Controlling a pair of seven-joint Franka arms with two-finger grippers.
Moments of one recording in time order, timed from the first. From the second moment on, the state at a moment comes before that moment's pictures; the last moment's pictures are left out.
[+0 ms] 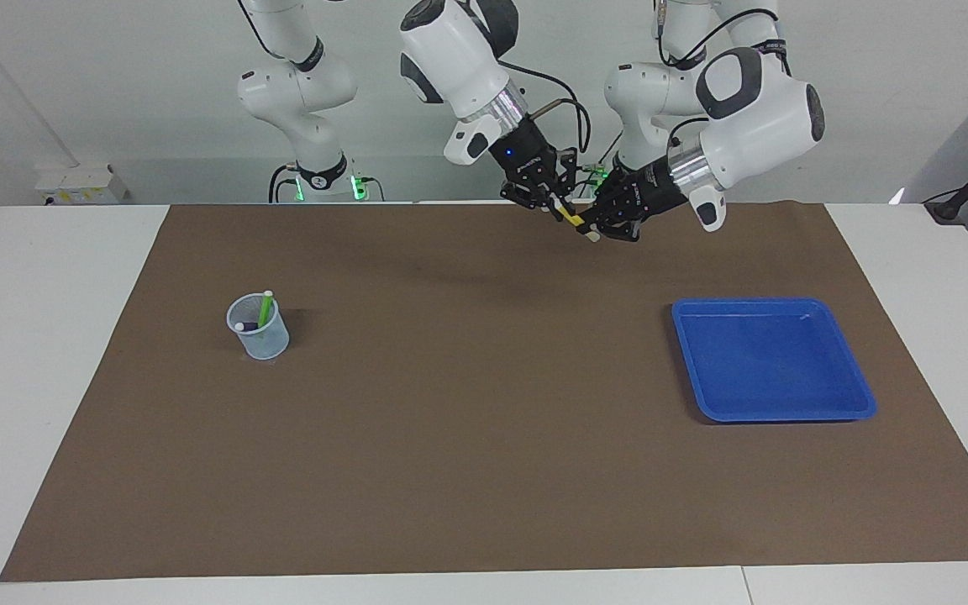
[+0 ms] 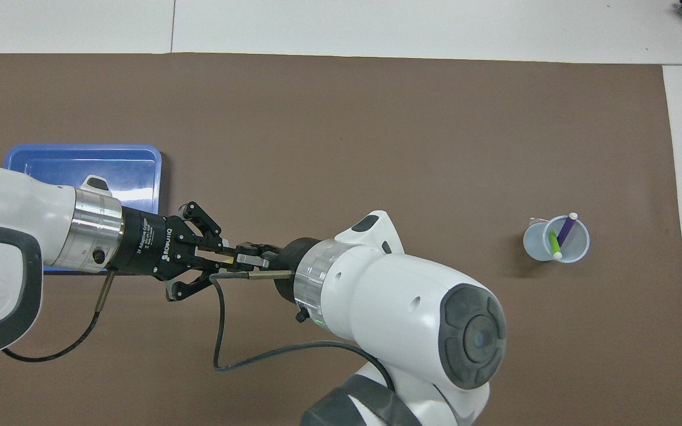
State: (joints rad) left arm -0.16 -0.15 -0.07 -2.07 -0.81 1.79 -1.54; right arm 0.32 0.03 0.42 -1.89 0.44 2.48 0.65
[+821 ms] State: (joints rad) left arm -0.17 -0.19 -0.07 -2.07 -0.66 1.79 -1.44; right arm 0.22 0.02 0.40 -1.88 0.39 2.24 0.41
